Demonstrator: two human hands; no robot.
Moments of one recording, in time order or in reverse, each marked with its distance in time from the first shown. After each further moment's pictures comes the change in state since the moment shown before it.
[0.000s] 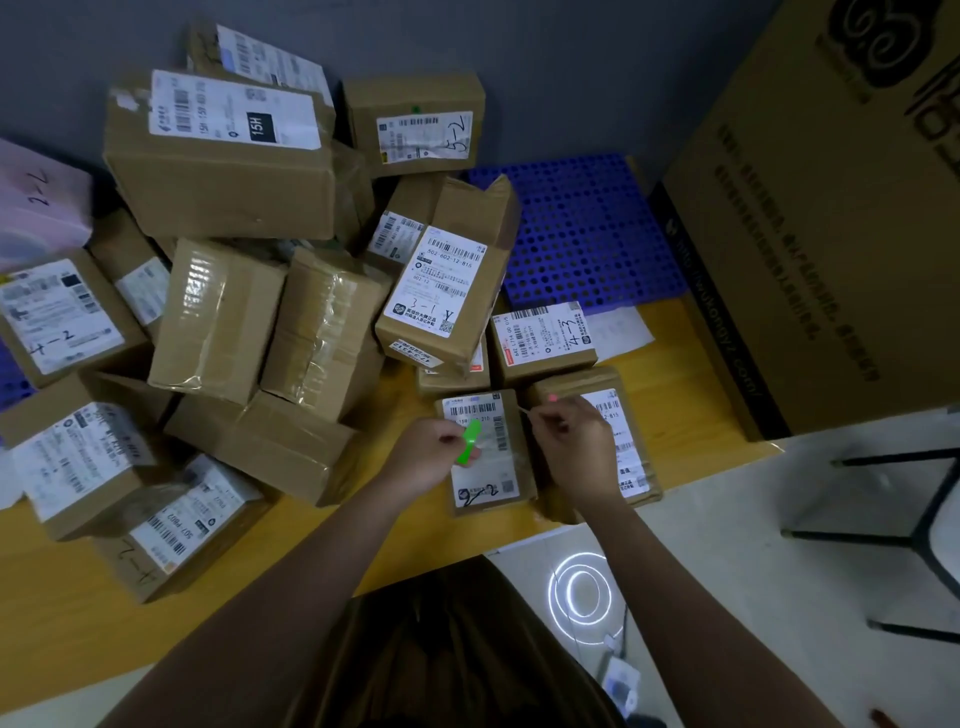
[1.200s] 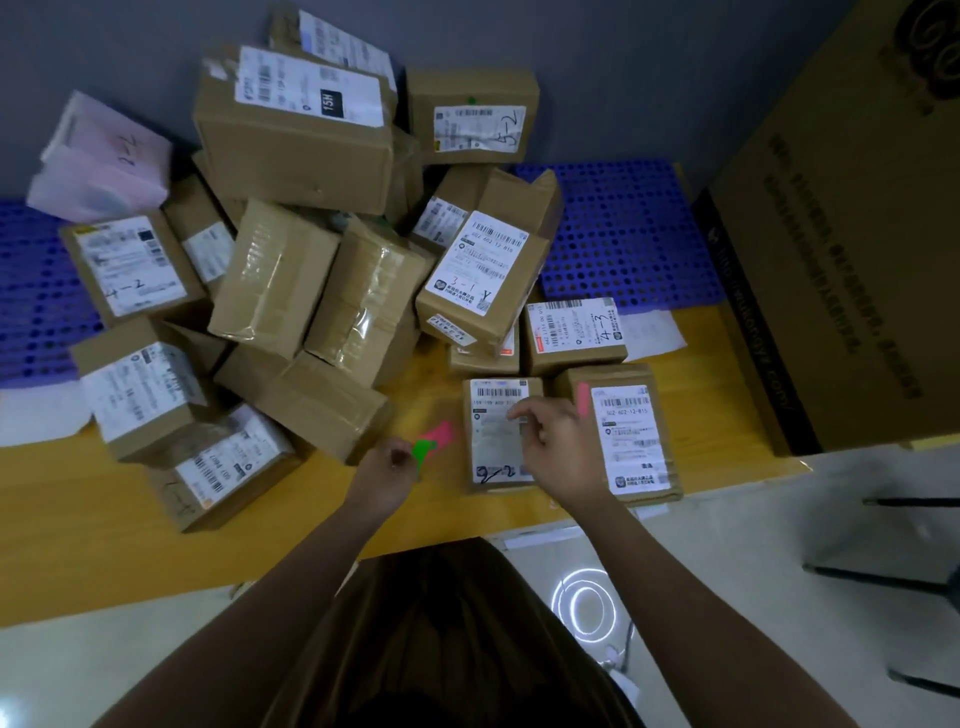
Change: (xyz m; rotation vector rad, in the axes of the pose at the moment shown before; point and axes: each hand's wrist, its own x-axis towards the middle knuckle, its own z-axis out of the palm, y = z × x) left_hand -0.036 -0.077 -0.021 -0.003 0.260 -0.186; right_hand -0.018 -0.022 0.019 0.029 -0.253 -0.136
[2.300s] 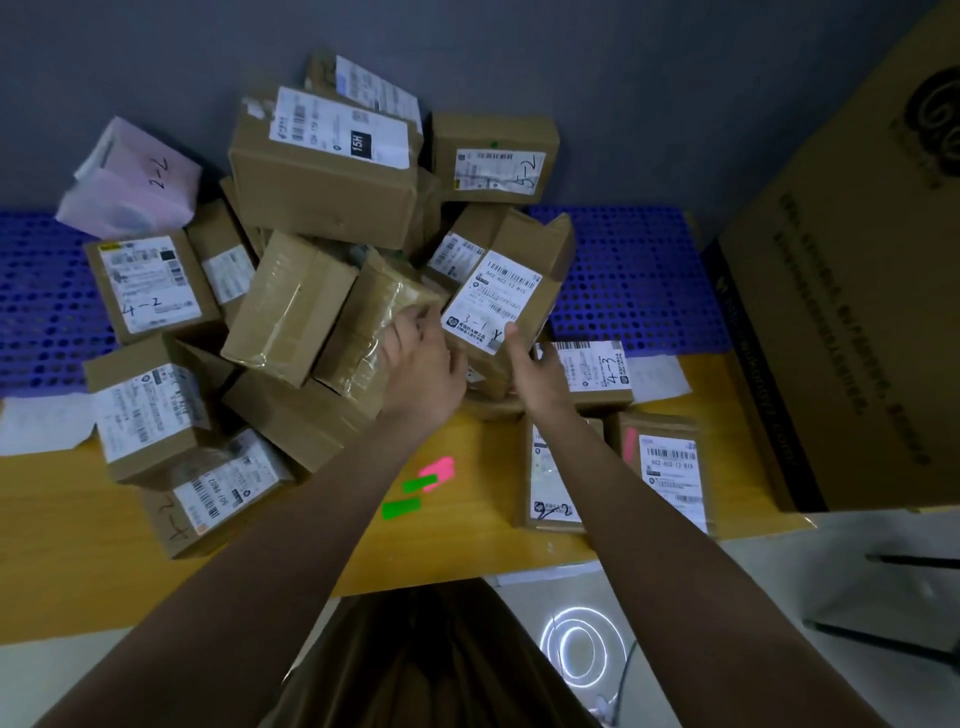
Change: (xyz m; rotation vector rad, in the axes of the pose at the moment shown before) left_hand 0.028 0.131 -0.020 0.388 0.520 0.519; right_hand 0.115 -0.047 -0.001 0.415 -0.071 0.614
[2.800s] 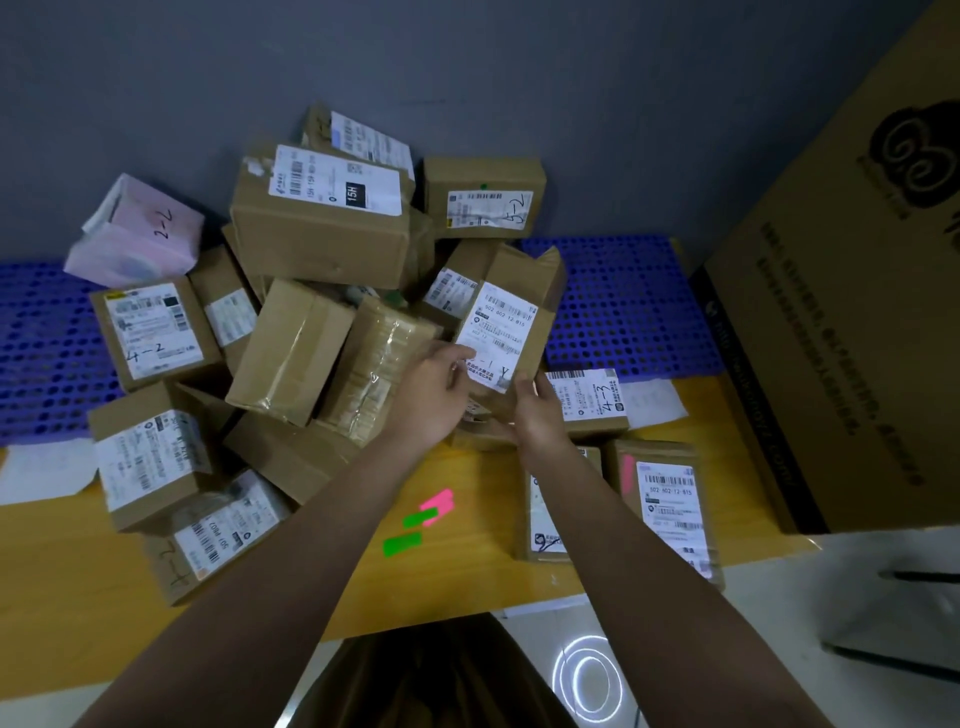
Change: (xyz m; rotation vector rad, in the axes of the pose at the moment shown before) left_hand 0.013 0.016 -0.021 -0.293 -0.143 0.113; right_hand -0.004 -0.003 0.006 0.554 -0.008 0.078
